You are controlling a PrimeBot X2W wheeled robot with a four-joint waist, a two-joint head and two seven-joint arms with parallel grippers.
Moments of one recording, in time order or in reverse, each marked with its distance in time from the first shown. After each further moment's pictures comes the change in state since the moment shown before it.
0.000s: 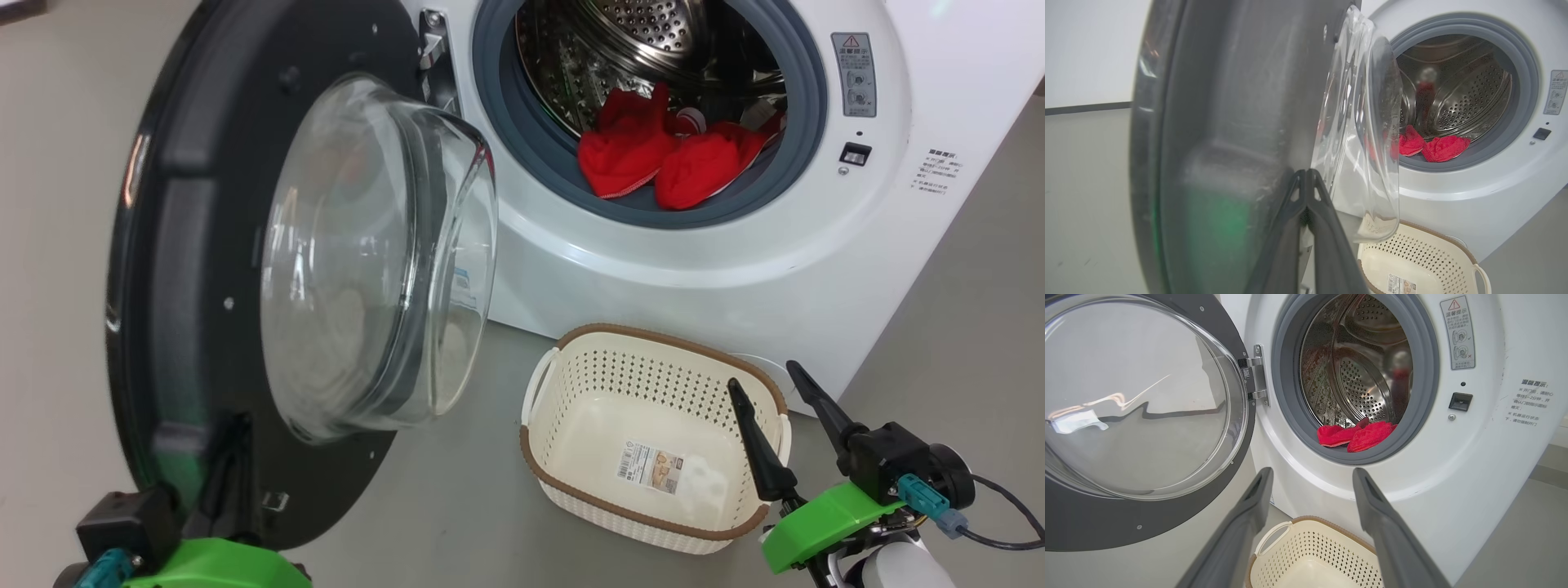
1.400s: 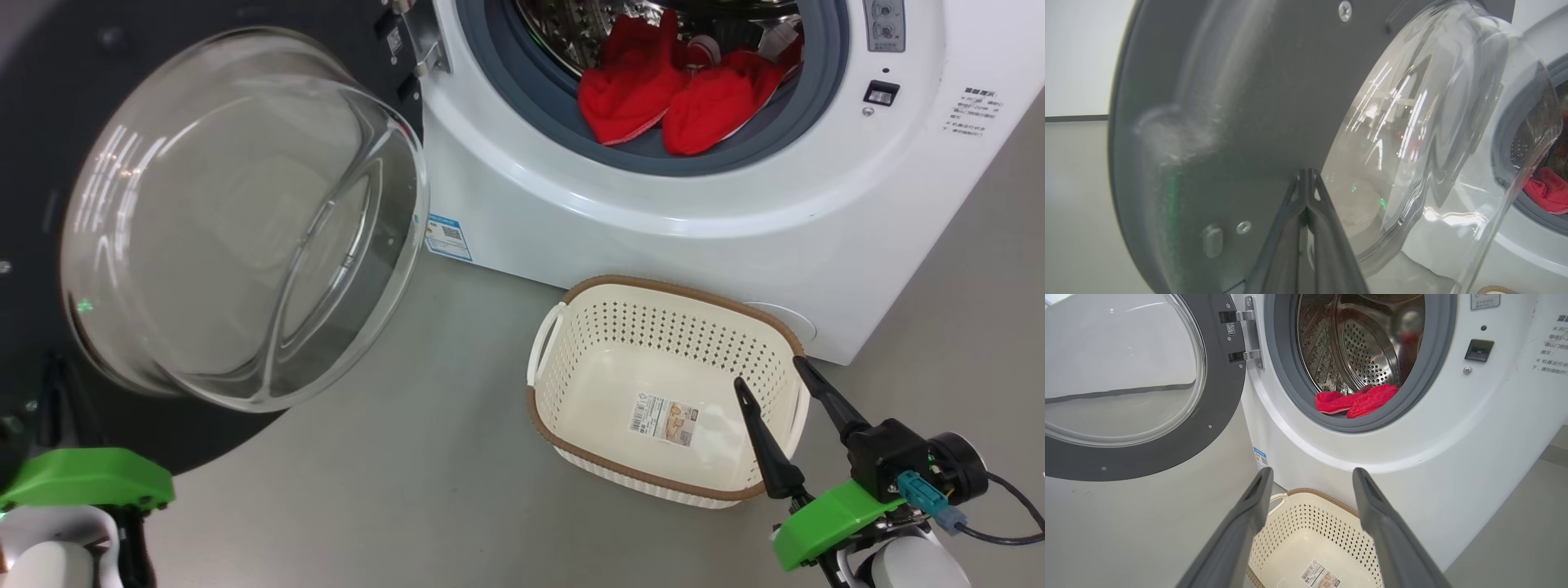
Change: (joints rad) left arm -0.318 0.029 0.210 0.539 -0.071 -0.046 -0.267; right arm -0.009 -0.037 0.009 0.001 -0.055 0.000 0.000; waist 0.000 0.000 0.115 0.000
